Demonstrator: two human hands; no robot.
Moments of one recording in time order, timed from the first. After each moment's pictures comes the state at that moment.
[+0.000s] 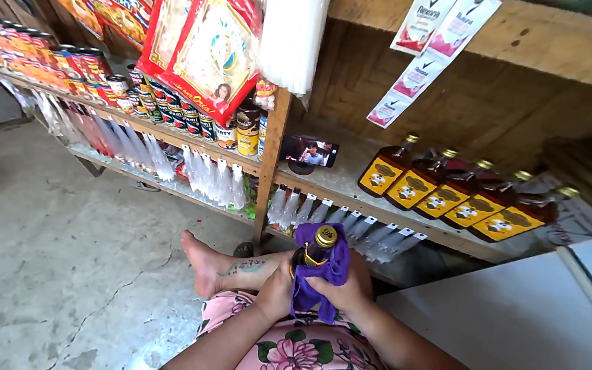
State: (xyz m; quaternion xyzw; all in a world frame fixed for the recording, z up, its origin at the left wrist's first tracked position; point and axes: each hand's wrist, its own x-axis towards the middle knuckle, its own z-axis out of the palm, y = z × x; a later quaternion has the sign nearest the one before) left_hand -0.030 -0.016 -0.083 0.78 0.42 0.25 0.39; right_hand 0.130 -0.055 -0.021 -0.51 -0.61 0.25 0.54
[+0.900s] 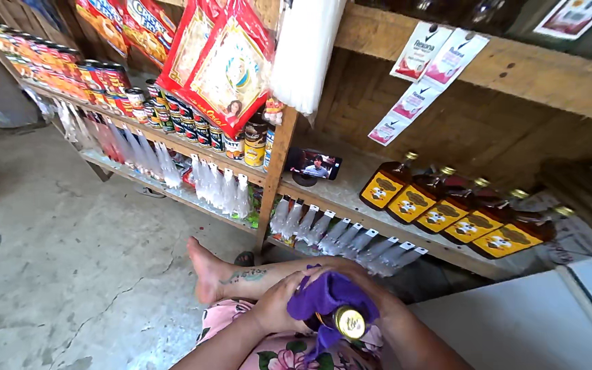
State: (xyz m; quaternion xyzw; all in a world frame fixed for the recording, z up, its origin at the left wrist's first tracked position) left_hand -0.046 -0.016 -0.081 0.81 0.24 0.36 0.40; right_hand 0.194 -0.030 -0.003 -0.28 -0.86 0.27 0.32
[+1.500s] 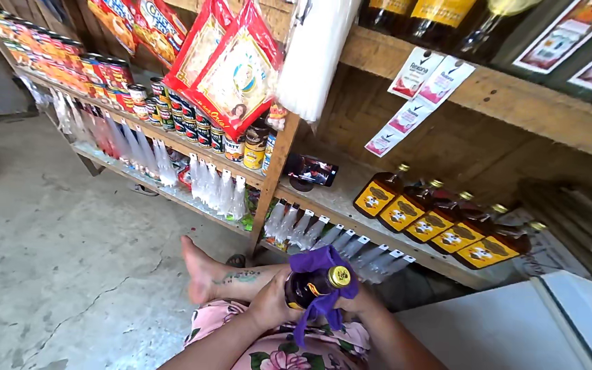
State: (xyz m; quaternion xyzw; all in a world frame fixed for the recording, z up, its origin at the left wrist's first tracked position) left_hand -0.034 -0.012 -0.078 0.75 0.41 0.24 0.45; right_hand 0.195 -0.043 -0.028 -0.52 -0.69 0.33 0.37
